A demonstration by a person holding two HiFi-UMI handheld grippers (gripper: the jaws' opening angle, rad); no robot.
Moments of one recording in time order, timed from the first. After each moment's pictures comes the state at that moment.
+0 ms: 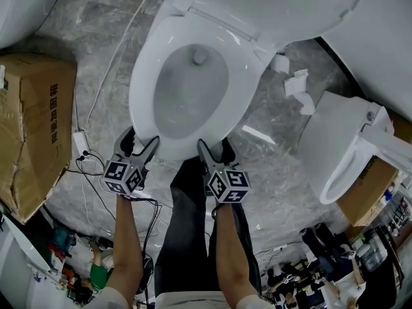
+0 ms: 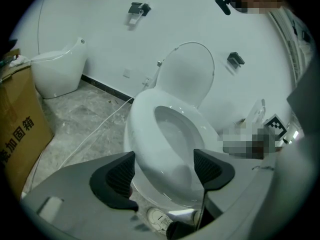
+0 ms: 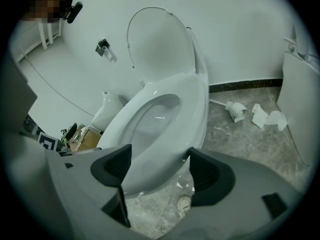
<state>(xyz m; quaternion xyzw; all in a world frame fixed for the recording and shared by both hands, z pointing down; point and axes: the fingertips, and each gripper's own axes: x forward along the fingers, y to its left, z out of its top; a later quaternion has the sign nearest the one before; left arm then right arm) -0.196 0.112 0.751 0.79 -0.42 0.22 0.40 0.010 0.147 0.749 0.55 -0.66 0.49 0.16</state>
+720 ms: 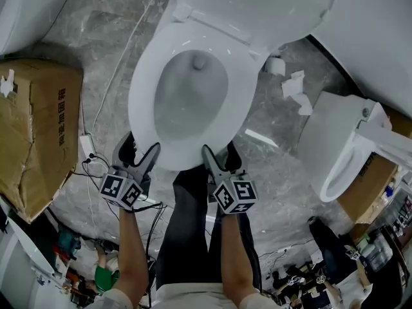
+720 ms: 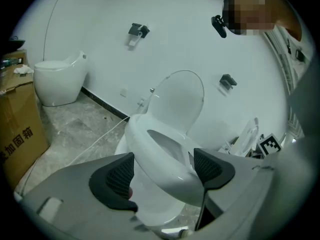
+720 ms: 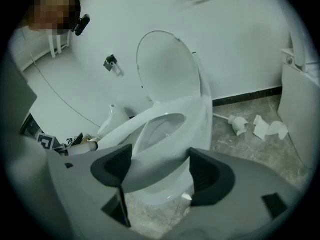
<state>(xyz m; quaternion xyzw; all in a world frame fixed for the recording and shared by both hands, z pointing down) -0.185 0.091 0.643 0.80 -0.44 0.13 0.38 0.019 0.133 0.663 0.56 -0.68 0.45 0.10</state>
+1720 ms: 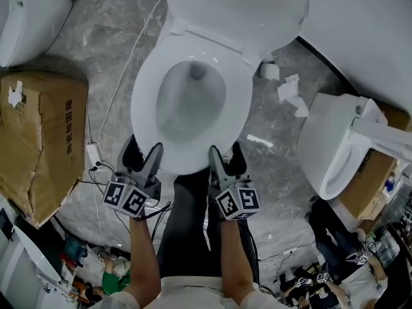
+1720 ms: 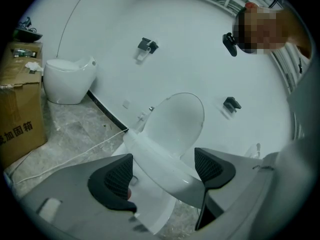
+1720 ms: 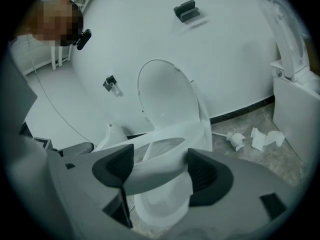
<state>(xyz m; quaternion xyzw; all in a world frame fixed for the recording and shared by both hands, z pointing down) -0.168 0.047 0.559 0.78 -0.48 0.03 0.40 0.041 0.100 0.585 0.63 -0.67 0.40 0.03</state>
